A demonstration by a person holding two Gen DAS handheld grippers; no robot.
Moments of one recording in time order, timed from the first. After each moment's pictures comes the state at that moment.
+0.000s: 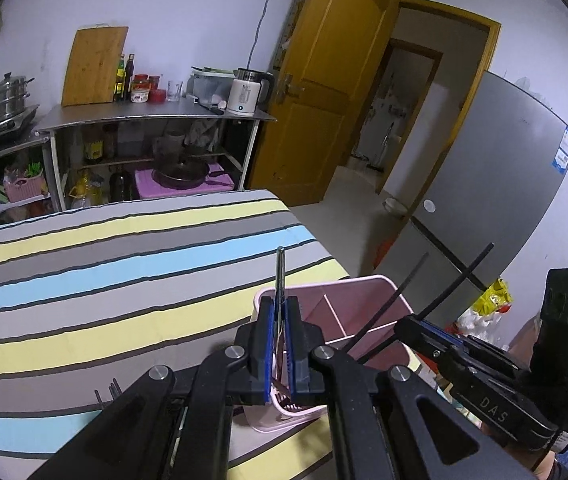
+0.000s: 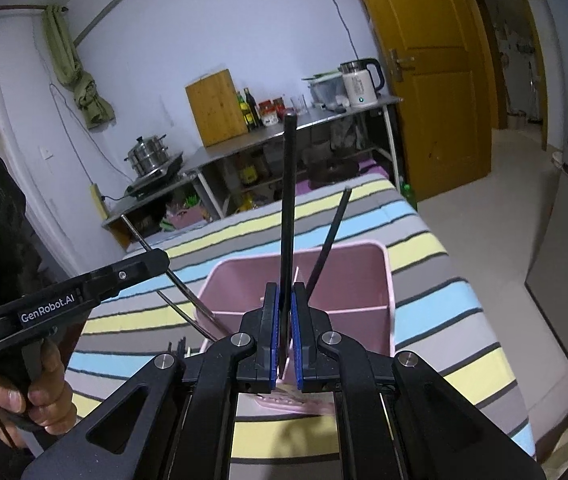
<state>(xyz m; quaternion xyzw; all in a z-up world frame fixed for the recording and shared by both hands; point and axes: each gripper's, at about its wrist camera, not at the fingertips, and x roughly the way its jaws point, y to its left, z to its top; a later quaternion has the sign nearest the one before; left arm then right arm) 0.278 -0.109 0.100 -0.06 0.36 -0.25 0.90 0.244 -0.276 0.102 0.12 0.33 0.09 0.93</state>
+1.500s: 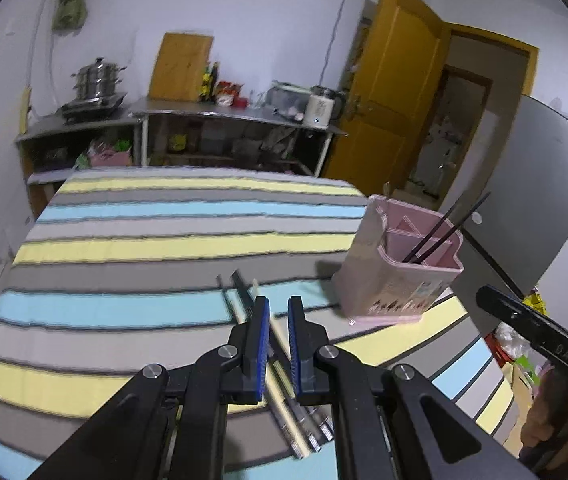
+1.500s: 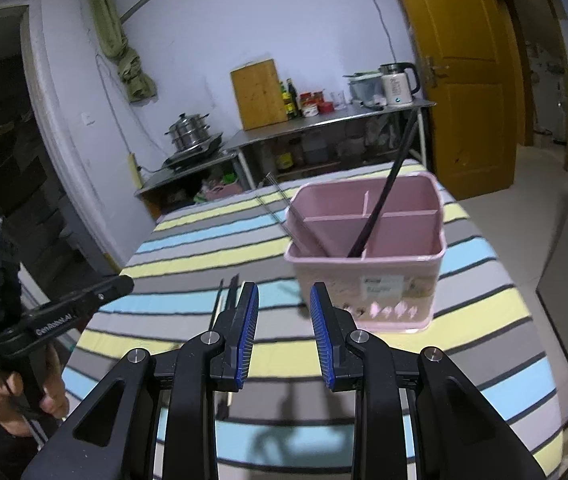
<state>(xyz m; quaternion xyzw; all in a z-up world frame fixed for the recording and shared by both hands) 0.132 0.016 0.058 -0.09 0.34 -0.13 0.93 0.146 -0.229 0.091 0.08 0.32 0.15 0.93</state>
